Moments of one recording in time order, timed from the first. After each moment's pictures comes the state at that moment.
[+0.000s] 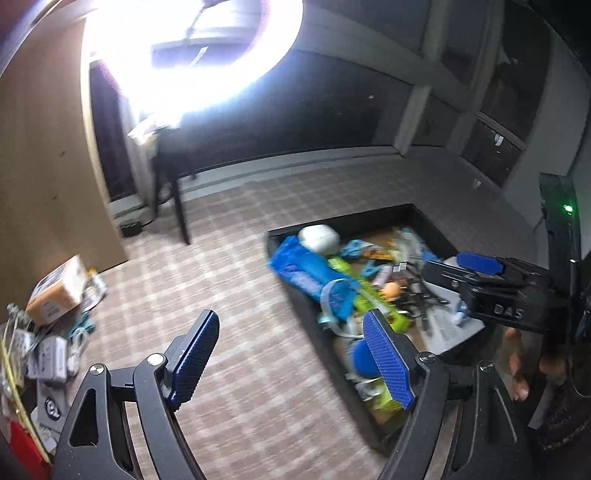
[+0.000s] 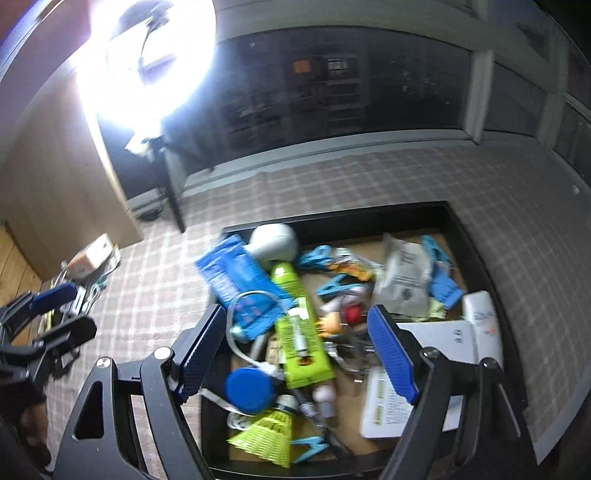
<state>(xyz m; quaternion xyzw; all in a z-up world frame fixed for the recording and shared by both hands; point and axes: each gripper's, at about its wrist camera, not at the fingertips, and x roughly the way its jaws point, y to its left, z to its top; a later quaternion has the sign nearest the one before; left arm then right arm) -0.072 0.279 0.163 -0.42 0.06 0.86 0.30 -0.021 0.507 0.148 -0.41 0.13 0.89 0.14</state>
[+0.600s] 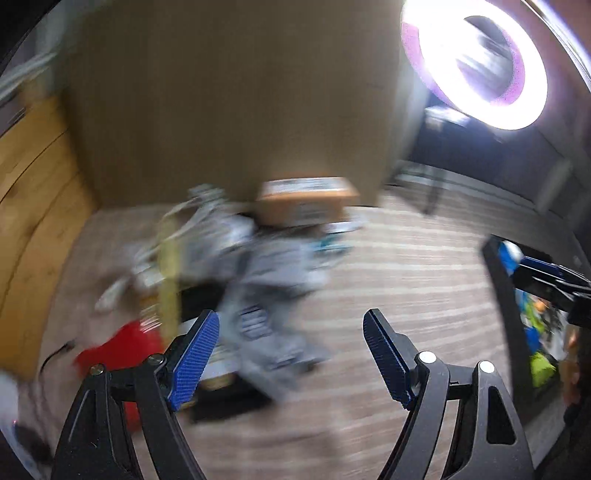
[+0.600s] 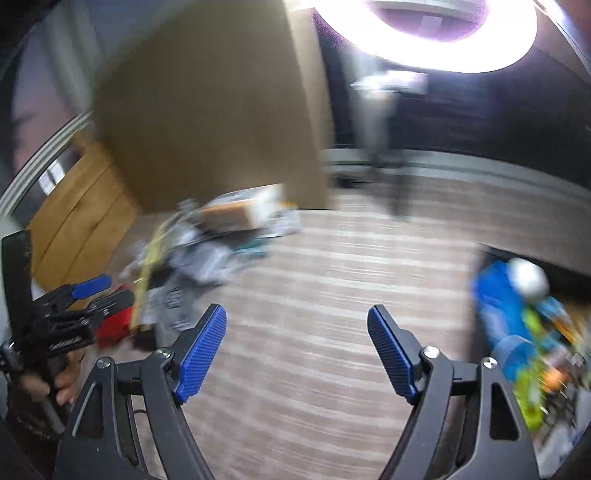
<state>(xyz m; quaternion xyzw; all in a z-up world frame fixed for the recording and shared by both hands) -0.075 -0.012 0.119 -0.45 -0.03 0.89 0.03 -0.132 0.275 0.139 -0.44 0.07 0.89 -0.14</state>
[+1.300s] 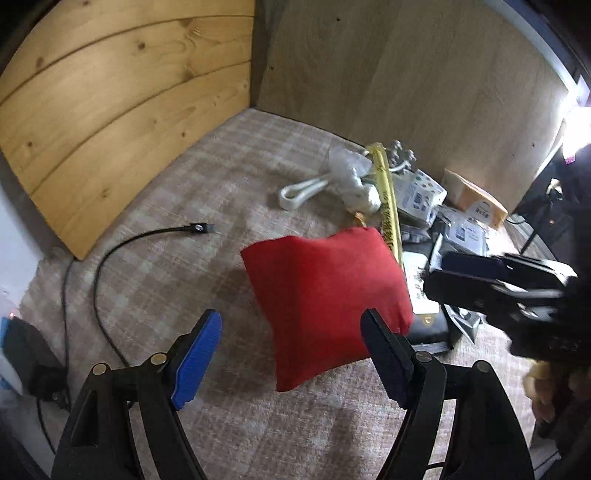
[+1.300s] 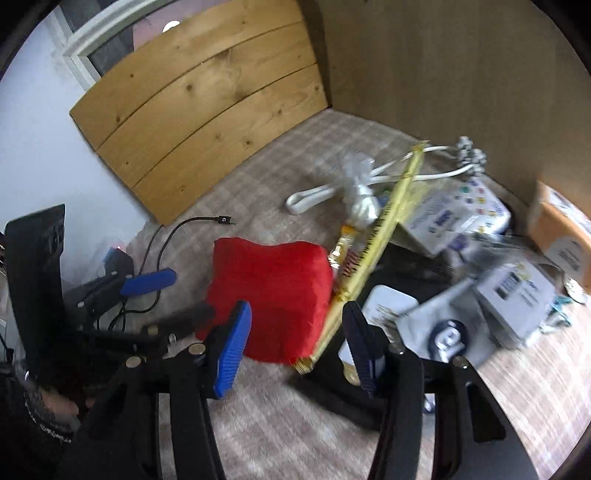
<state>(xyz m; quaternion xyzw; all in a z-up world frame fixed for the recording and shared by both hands) -0.012 -0.182 0.046 -0.47 -0.17 0.86 -0.07 -0.188 -0.011 0.067 -0.50 -0.05 0.77 -0.38</state>
